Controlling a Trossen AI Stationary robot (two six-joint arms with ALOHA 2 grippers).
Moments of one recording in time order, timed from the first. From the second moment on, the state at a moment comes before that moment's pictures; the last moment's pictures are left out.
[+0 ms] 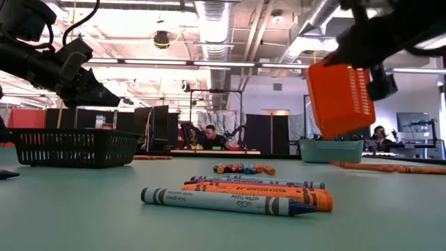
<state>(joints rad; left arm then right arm) 0.19 0.14 0.08 -0.14 -0.35 -0.18 0.46 1.40 0.71 -0.54 1.57 -0.70</state>
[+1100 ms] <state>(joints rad) 0.19 0.14 0.08 -0.11 -0.35 -0.18 -0.53 1.53 0.94 0.00 0.17 0.50</state>
